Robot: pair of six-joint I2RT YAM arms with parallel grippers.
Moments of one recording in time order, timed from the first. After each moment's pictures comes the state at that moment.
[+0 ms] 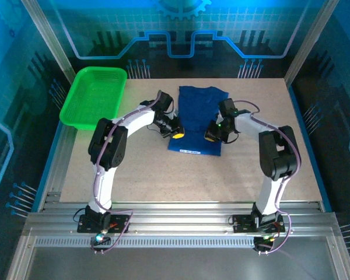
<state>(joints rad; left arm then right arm) -0.41 2.19 1.68 -0.70 0.58 -0.69 0.26 1.91 1.29 -0.59 -0.39 0.65</state>
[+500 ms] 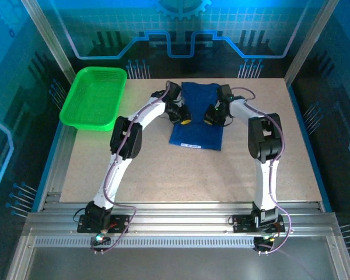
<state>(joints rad) -0.40 2.60 2.31 -0.80 0.51 -0.71 0.20 2.20 1.69 -0.61 -0.33 0.73</state>
